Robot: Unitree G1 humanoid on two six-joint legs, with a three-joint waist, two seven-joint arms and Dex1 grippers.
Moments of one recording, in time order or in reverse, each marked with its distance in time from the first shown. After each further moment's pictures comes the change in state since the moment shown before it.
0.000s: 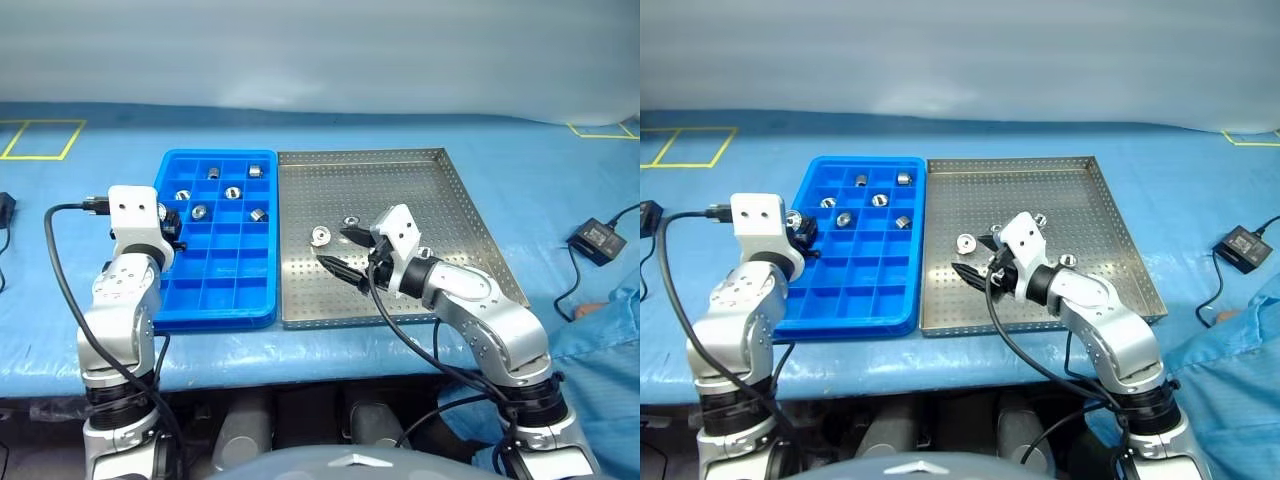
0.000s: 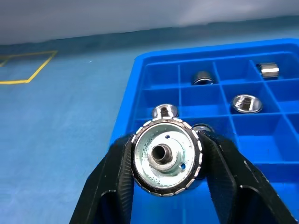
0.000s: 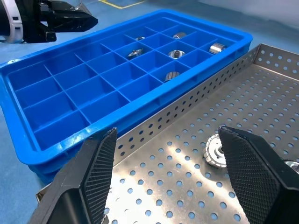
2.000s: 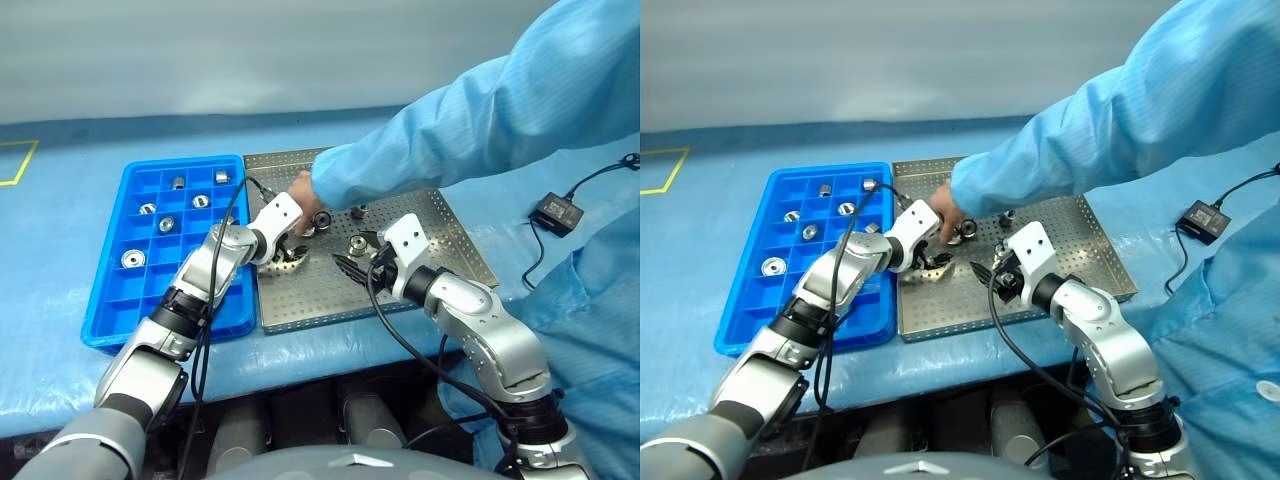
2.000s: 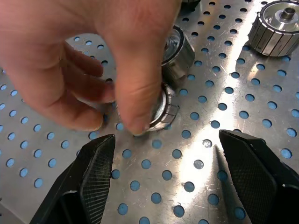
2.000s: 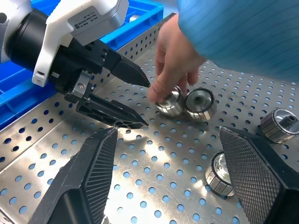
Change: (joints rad) left arm -0.405 0.110 -0.604 0.654 0.002 -0.191 -0.591; right arm 0.094 0.027 -0.004 -0.021 -0.104 -0.018 -0.128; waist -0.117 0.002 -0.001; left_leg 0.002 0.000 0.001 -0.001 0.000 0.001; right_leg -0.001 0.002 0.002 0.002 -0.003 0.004
